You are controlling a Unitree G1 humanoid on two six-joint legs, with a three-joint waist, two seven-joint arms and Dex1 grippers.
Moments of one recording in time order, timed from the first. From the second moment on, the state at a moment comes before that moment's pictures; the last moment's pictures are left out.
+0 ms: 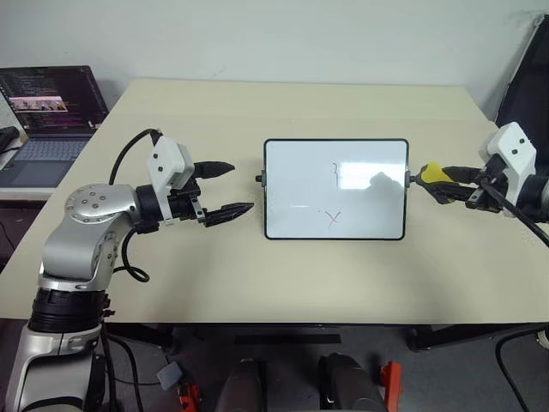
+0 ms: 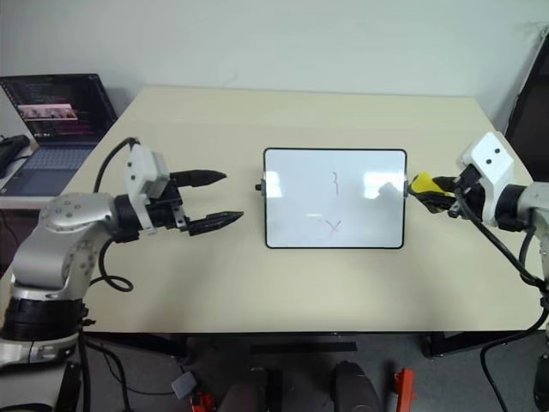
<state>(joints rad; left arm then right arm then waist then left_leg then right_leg) -0.51 0.76 0.08 -0.08 -0.44 0.41 -1.03 -0.52 -0.94 -0.20 -0.13 0.28 0.71 1.02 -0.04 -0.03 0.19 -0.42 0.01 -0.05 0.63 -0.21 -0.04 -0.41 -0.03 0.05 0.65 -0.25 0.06</state>
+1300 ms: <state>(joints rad) -0.54 0.71 0.00 -0.06 -0.37 0.37 -1.04 -0.56 -0.68 0.12 -0.17 0.21 0.58 0.82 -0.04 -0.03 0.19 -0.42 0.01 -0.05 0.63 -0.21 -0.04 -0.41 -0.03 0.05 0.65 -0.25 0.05</state>
